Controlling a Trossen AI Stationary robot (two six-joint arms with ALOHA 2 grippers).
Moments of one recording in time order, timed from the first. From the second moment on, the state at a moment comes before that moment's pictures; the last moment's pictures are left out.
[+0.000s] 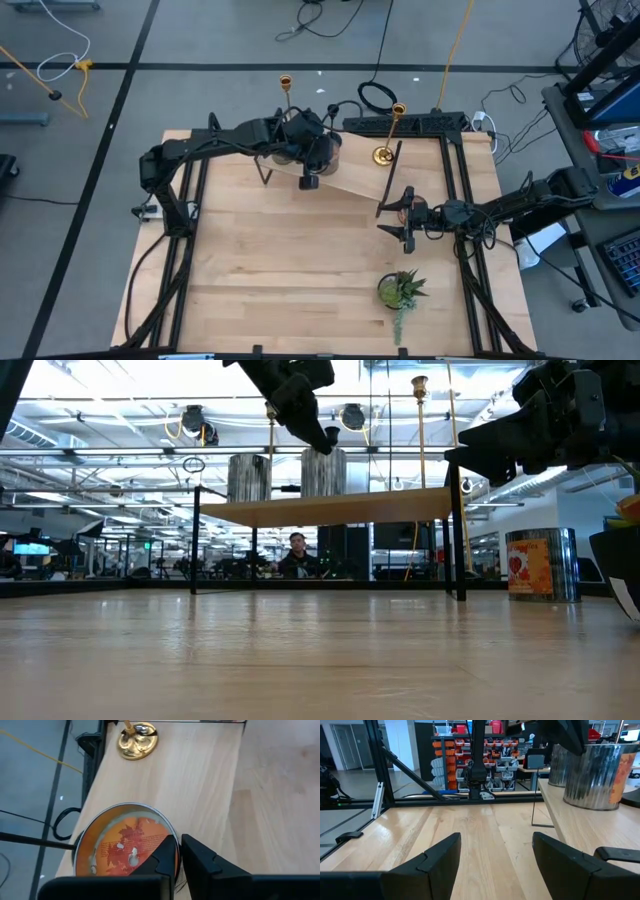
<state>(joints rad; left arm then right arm) 0.30 1.76 1.69 -0.74 0.04 0.42 0.17 0.96 0.07 0.91 0.23 0.04</state>
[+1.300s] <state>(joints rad) 0.25 1.75 1.69 -0.68 -0.09 0.45 0.17 0.96 0.07 0.91 0.23 0.04</state>
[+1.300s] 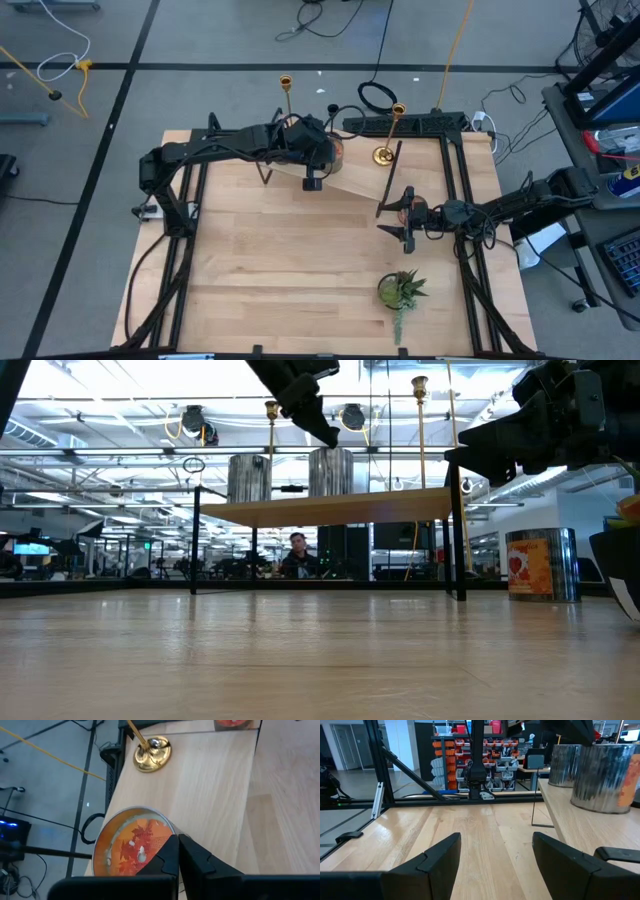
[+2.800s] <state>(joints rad) -0.15 1.45 1.69 -1.03 -0.30 0.09 0.17 0.96 0.07 0.92 0.23 0.04</state>
